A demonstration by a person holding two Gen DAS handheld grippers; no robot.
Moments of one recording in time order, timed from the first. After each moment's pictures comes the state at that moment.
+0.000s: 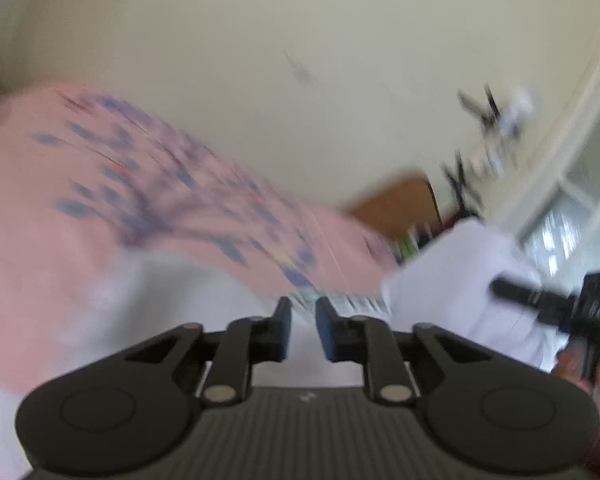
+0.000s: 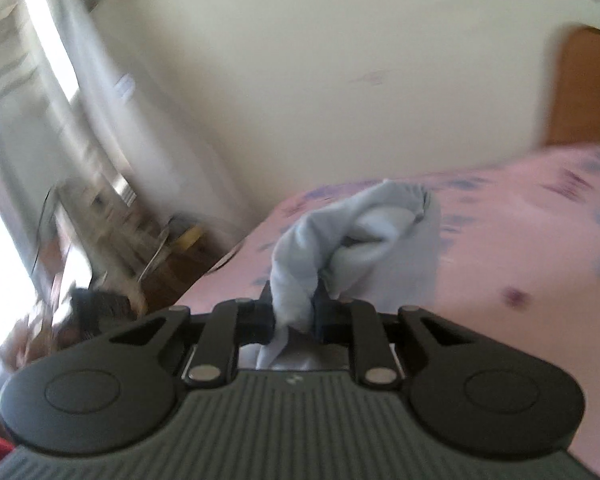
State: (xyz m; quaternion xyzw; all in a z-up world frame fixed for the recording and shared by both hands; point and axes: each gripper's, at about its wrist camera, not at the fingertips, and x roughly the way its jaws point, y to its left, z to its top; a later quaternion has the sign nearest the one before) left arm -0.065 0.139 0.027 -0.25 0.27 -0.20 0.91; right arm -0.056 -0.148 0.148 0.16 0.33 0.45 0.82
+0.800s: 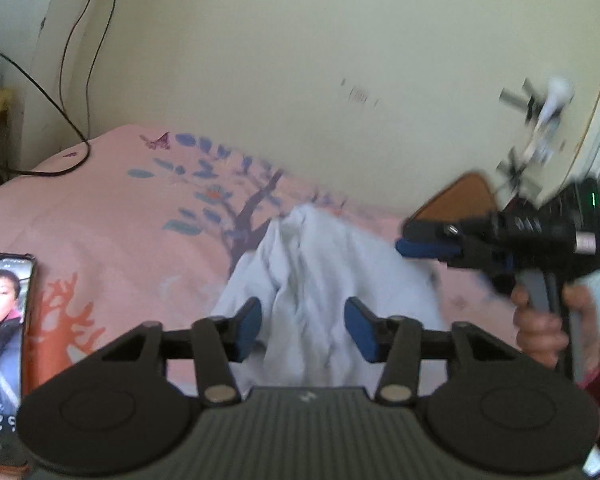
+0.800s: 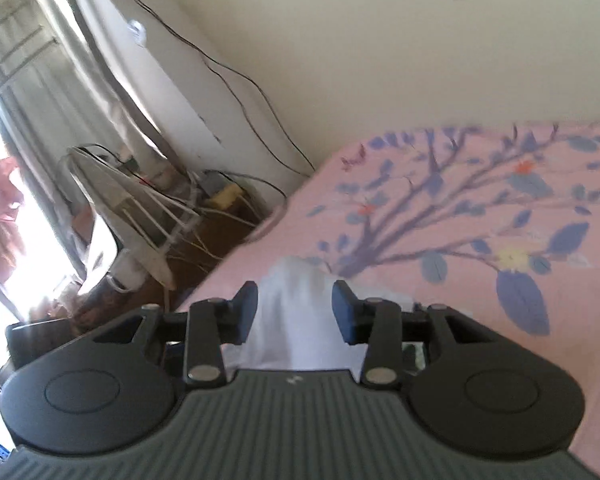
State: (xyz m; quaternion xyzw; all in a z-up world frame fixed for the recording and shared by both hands) left arm -0.095 0.148 0.014 -0.15 0.28 -0.12 0.94; right arm -0.002 -0.031 0.106 0.16 0.39 0.51 0.75
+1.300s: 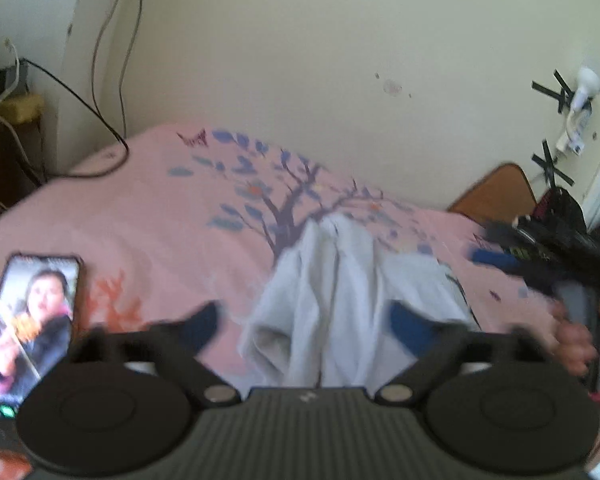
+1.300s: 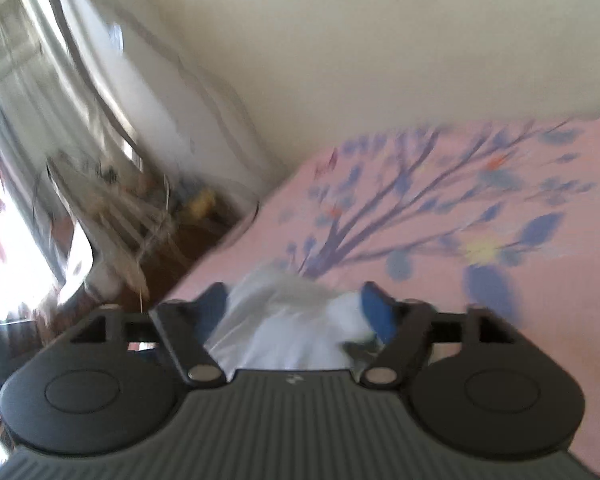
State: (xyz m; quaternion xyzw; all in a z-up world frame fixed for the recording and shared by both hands) left arm -0.103 0.162 0.028 -0.15 0.30 -0.07 0.94; right arm -0.005 -0.083 0.098 0.18 0.36 0.47 0.78
